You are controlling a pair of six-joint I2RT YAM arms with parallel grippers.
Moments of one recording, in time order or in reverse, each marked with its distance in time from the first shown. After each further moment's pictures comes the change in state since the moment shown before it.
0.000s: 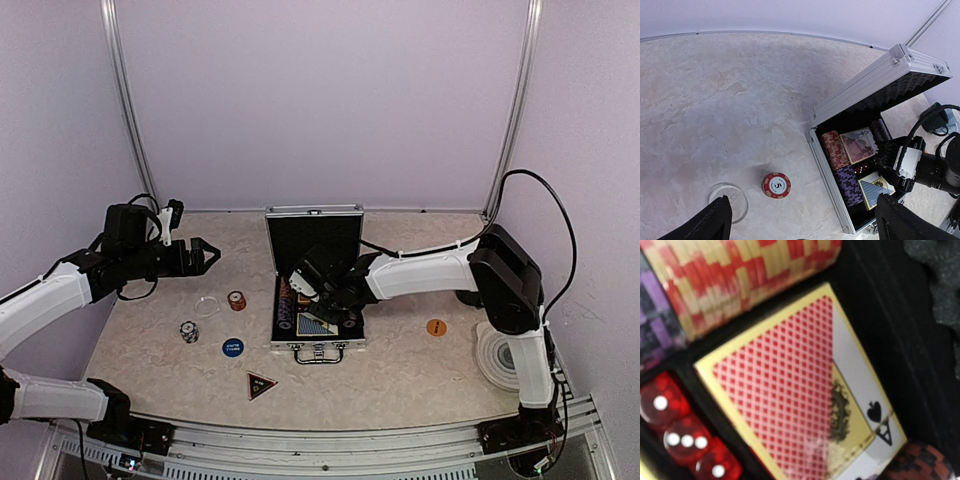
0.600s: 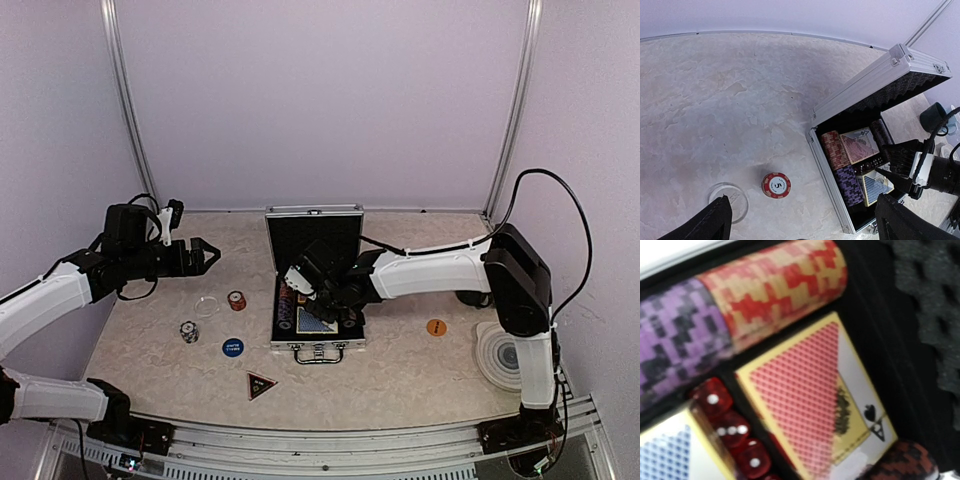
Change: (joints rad) left arm 0.000 0.000 0.000 0.000 0.000 0.000; right arm 0.018 -0.065 -0.019 0.002 -0.026 -0.005
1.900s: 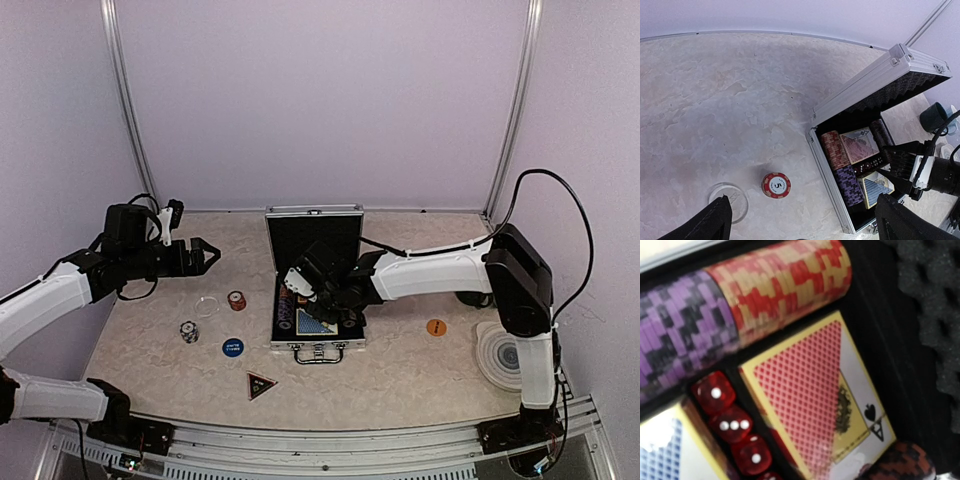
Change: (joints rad) left arm 0.002 0.000 0.000 0.000 0.001 0.000; right arm 0.003 -0.008 -0.018 0.014 0.006 -0.030
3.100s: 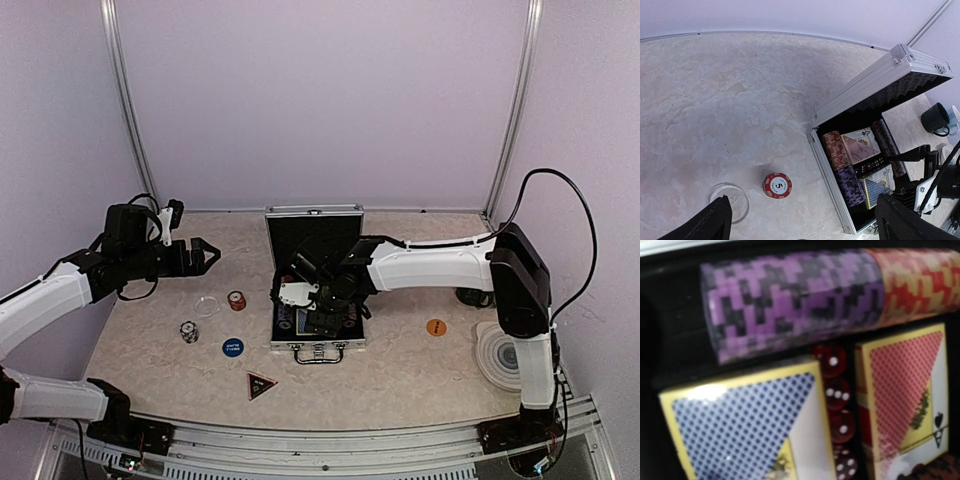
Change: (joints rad) left arm -0.007 0.000 0.000 0.000 -0.011 0.000; right arm 0.019 0.010 0.121 -0.263 -0.184 -0.187
